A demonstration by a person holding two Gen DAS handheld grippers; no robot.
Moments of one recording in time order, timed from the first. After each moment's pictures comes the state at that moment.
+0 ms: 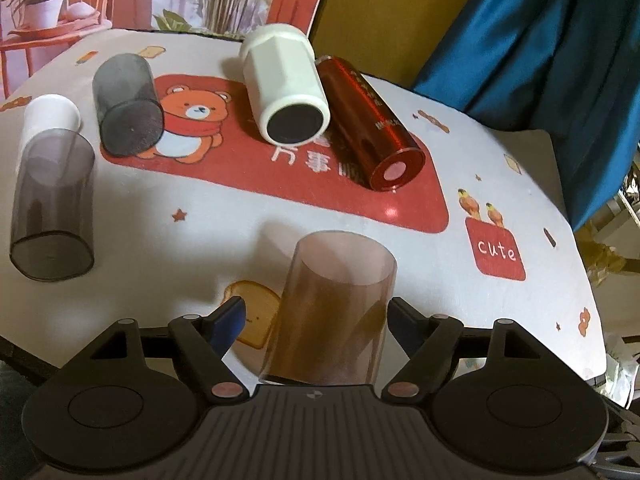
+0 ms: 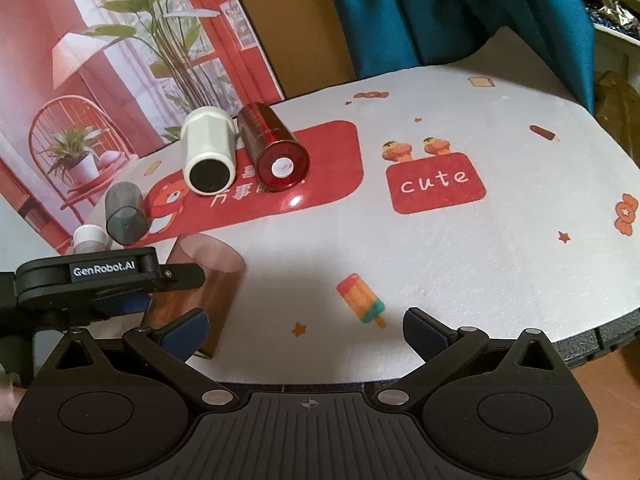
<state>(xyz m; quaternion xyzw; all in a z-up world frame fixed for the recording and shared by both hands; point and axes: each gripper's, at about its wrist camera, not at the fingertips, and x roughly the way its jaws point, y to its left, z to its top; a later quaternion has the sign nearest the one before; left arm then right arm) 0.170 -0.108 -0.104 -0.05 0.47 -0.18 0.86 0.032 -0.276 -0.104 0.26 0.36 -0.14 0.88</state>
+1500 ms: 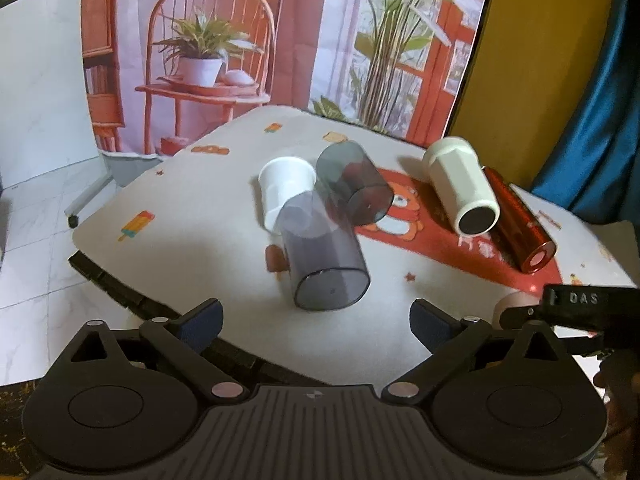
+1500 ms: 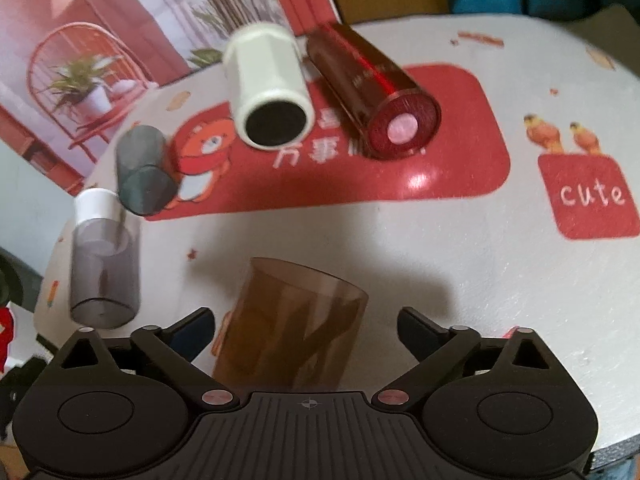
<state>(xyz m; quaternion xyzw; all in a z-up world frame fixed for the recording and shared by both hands) 0.126 0.030 -0.072 -0.05 0.37 -0.01 0.93 0.180 -0.241 -0.128 0.27 0.47 -0.07 0.84</state>
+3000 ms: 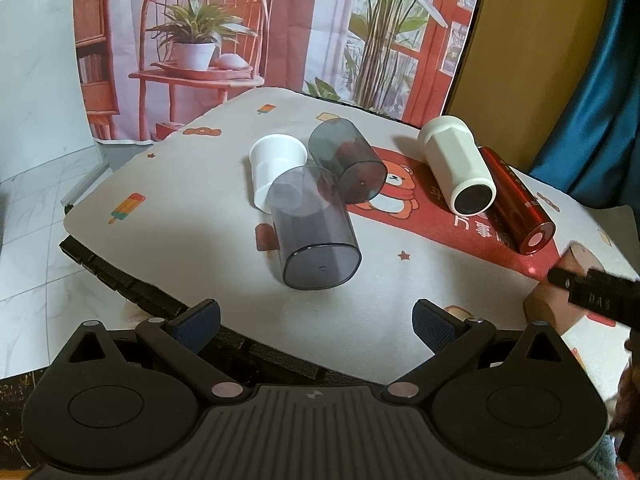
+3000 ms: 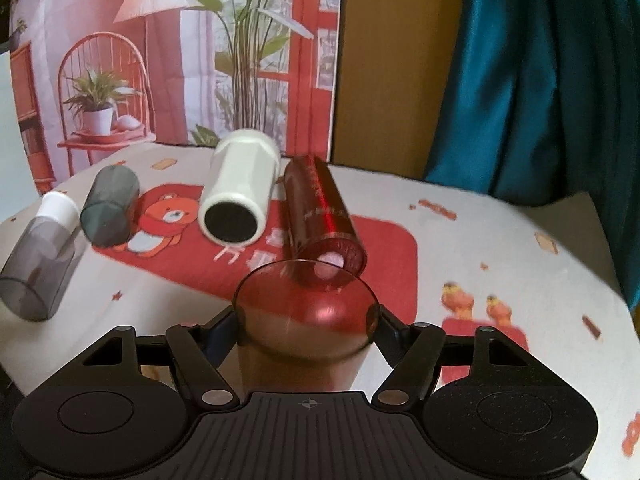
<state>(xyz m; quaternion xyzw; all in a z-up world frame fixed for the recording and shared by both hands) 0.122 0.023 -0.078 -0.05 0.39 -0.02 0.92 0.137 -0.246 -0.112 0.05 0.32 -0.12 0.94</state>
